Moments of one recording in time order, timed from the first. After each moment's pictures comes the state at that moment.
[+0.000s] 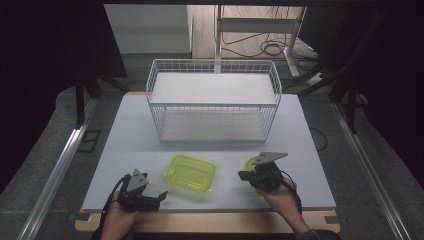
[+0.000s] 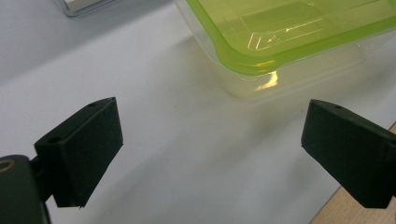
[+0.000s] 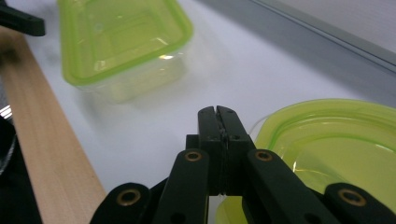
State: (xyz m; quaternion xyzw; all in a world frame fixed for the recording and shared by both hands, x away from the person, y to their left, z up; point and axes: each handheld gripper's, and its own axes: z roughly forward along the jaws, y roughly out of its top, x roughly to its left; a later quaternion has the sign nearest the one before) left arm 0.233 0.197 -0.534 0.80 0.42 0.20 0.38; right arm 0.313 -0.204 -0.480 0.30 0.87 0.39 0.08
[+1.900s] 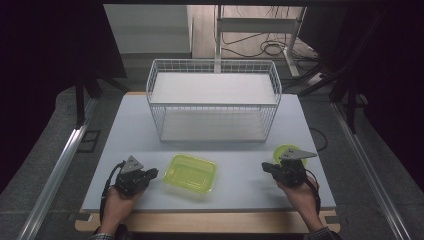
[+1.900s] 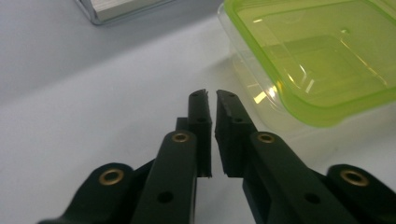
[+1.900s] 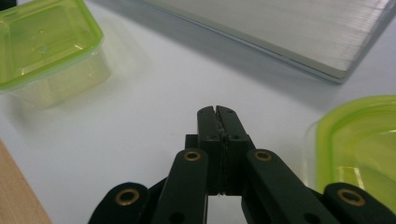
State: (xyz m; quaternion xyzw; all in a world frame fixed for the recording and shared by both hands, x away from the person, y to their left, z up) left arm 0.272 0.216 -0.528 0.78 0.45 0.16 0.40; right arm 0.323 -0.265 -0.478 0.36 0.83 0.41 0.14
